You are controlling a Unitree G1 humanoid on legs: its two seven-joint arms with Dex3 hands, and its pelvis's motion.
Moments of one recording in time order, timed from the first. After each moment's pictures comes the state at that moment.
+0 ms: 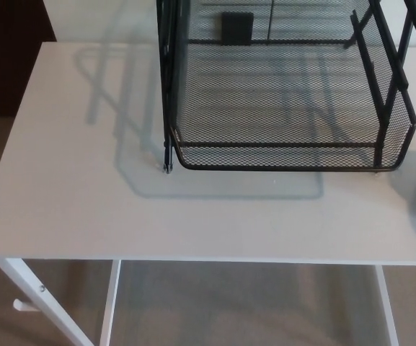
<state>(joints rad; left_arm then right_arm) 0.03 0.67 0.33 1.13 -0.13 -0.12 -0.30 -0.22 -1.03 0.12 0.33 -0.30 -0.01 0.47</state>
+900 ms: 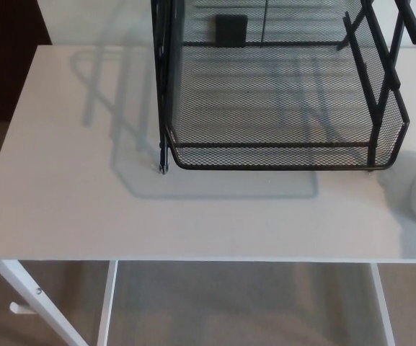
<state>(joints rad) 0.00 0.68 0.29 1.14 -0.12 -0.12 -0.30 -0.35 -0.93 0.34 0.47 -0.58 -0.04 0.05</state>
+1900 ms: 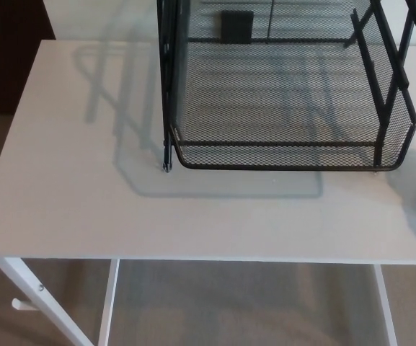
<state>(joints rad) -0.01 0.69 0.29 1.18 -0.12 -0.12 -0.30 -0.17 -0.95 0.10 0.36 -0.56 -0.13 -0.20</state>
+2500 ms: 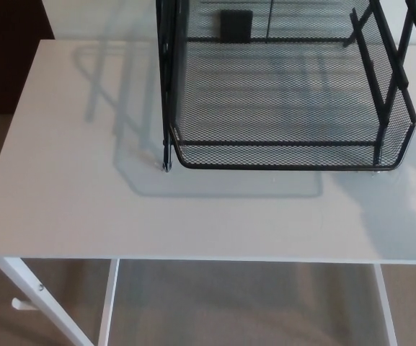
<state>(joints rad) -0.01 0.70 0.28 1.20 -0.12 -0.12 -0.30 -0.46 -0.99 -0.10 0.25 -0.40 -0.20 -0.01</state>
